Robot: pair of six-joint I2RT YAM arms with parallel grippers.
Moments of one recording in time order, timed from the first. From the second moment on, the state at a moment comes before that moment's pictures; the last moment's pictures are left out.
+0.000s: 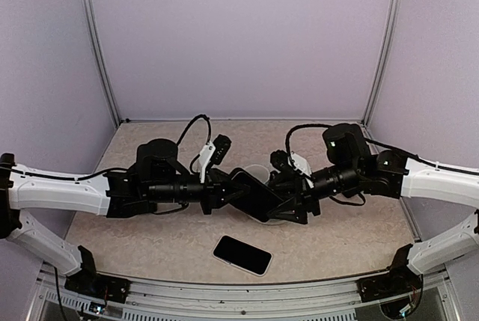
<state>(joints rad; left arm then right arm) -1.04 1.37 0.82 0.30 0.27 -0.23 0.91 1.22 0.92 -0.27 -0.52 -0.26</state>
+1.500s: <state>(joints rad) -0.98 1.41 0.75 1.12 0.49 -0.57 0.84 1.07 0.73 0.46 -0.77 0.27</state>
